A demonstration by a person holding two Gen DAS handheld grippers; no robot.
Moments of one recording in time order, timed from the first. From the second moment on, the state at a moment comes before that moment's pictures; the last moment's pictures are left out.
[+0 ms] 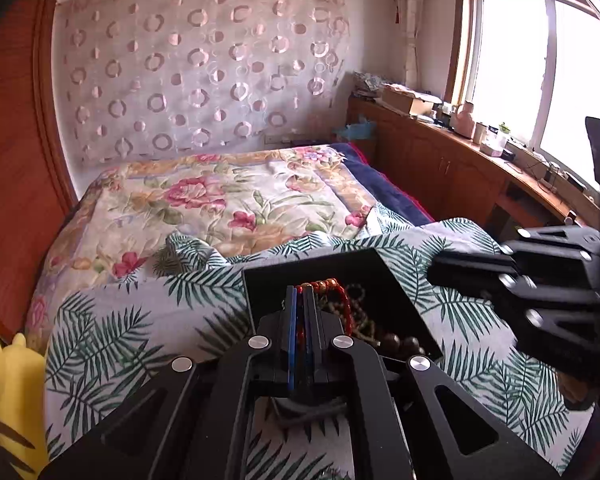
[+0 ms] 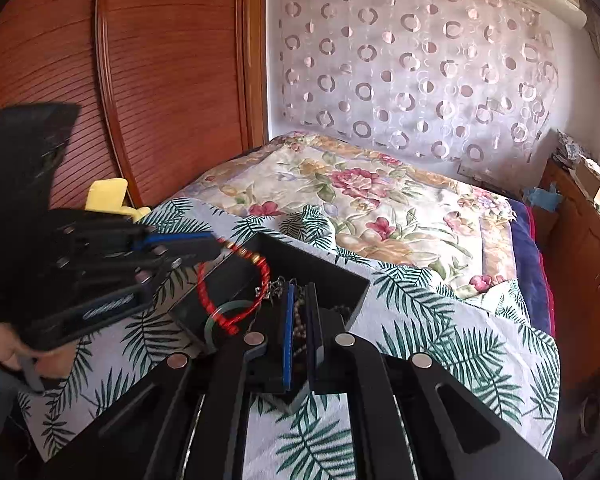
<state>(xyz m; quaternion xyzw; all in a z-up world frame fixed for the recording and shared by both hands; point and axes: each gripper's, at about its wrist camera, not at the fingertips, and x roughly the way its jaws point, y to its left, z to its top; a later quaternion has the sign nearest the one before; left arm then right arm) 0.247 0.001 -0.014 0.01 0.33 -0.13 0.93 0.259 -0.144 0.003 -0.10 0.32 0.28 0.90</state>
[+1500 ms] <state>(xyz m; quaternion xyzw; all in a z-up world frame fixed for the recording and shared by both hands) 0.158 0.017 -0.097 0.05 0.43 -0.19 0.88 0.170 -0.145 -0.061 -0.11 0.37 0.34 0.86</state>
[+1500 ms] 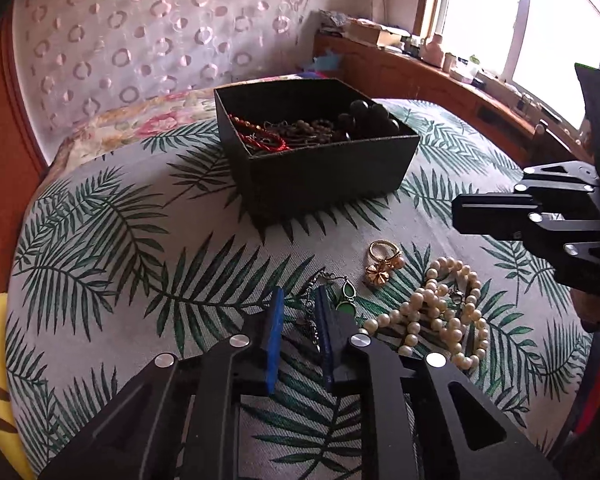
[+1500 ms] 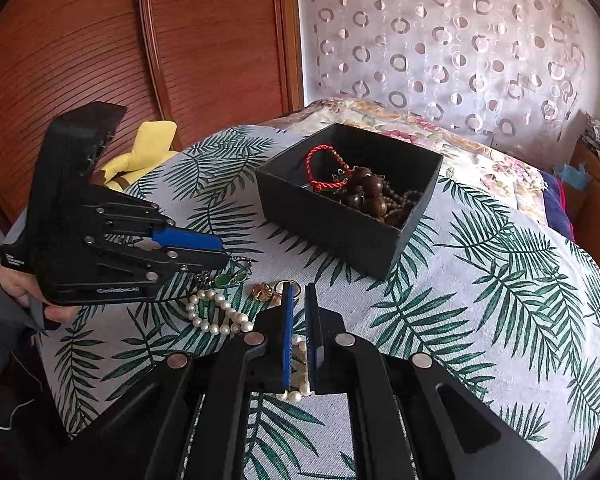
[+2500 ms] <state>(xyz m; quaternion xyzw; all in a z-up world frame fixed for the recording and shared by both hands) 0.114 0.032 -0.035 0.02 0.33 -0.18 0.93 0.195 -0.126 -0.082 -0.11 0.41 0.35 0.84</state>
